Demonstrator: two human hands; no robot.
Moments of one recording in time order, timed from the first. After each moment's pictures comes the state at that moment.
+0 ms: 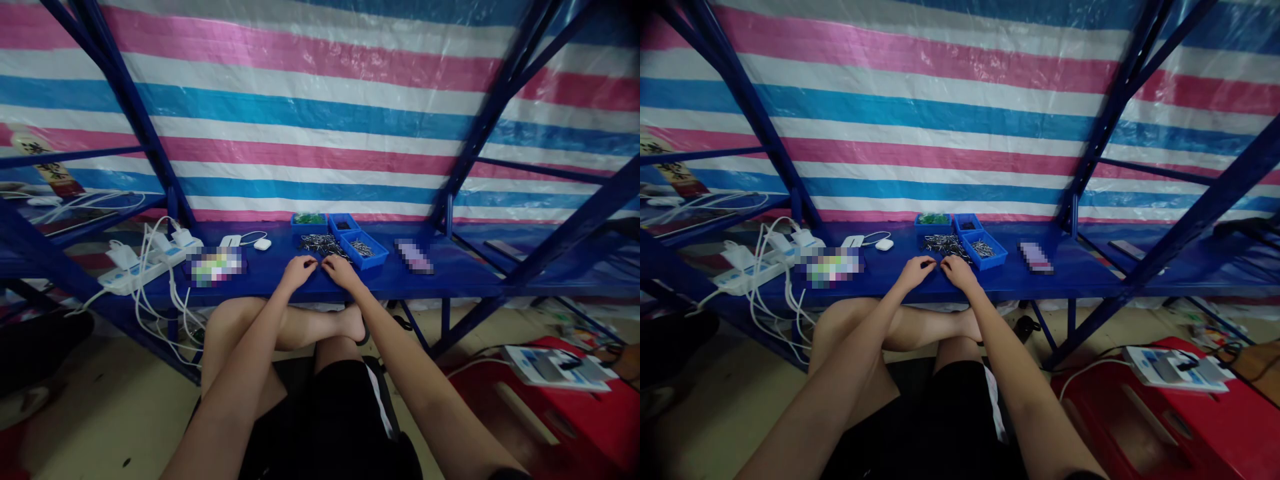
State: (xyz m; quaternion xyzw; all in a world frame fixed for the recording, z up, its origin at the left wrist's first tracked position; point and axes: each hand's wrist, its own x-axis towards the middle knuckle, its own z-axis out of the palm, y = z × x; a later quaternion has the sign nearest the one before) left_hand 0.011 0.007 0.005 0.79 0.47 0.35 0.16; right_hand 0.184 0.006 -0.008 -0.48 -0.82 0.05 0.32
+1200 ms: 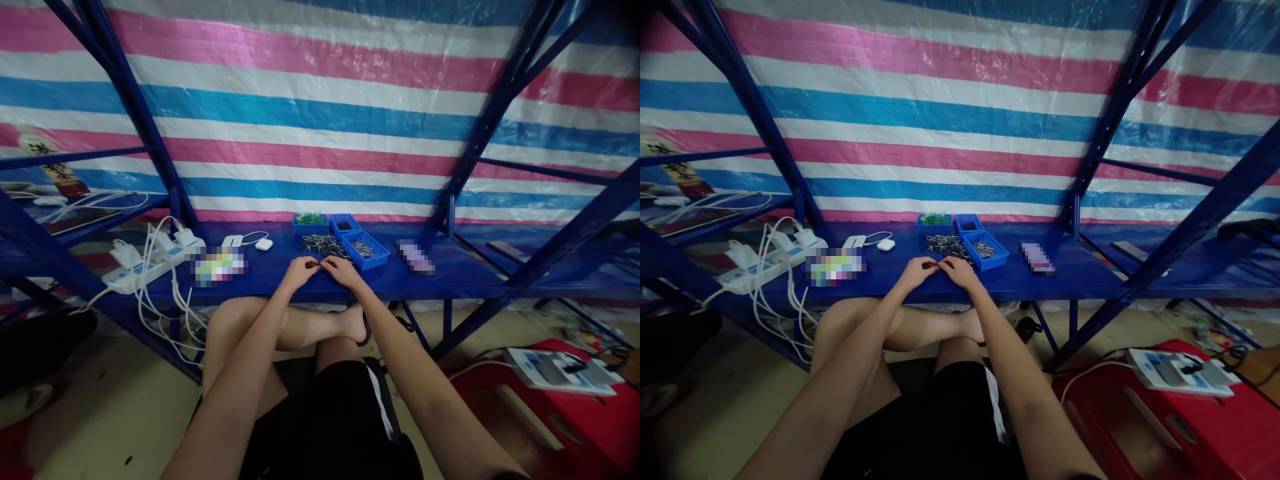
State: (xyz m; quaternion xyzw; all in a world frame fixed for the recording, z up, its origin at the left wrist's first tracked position) left_hand 0.011 0.009 0.003 0.78 0.45 0.38 0.22; right_hand 0.185 0.001 0.000 -0.47 -0.80 0.16 0.35
